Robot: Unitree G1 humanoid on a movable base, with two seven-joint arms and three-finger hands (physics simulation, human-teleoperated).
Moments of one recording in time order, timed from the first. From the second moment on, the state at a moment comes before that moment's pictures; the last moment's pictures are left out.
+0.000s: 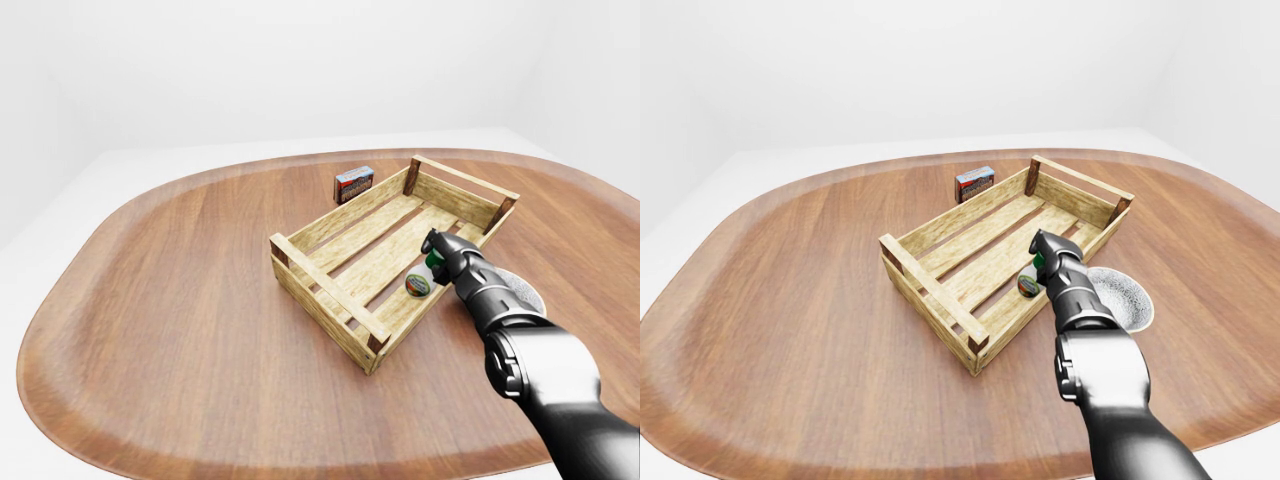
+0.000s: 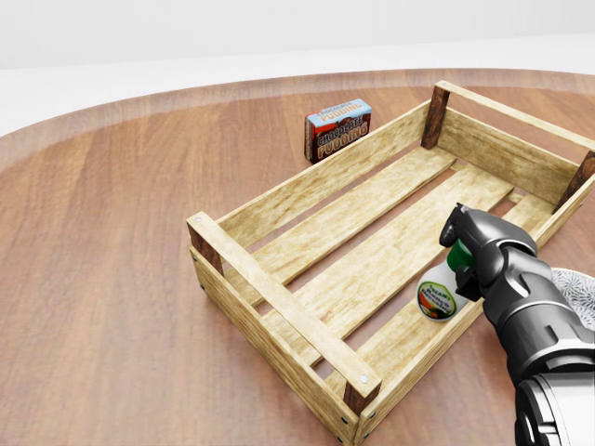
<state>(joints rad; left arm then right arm) -0.04 0.97 0.98 0.66 -0.66 0.02 -0.04 -0.99 -0.35 -0.09 1.40 -1.01 0.09 0.02</state>
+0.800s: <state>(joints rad) -0.05 0.96 0.98 0.66 -0.65 0.02 -0.04 -0.97 -0.36 -0.09 1.39 -0.98 0.09 0.02</state>
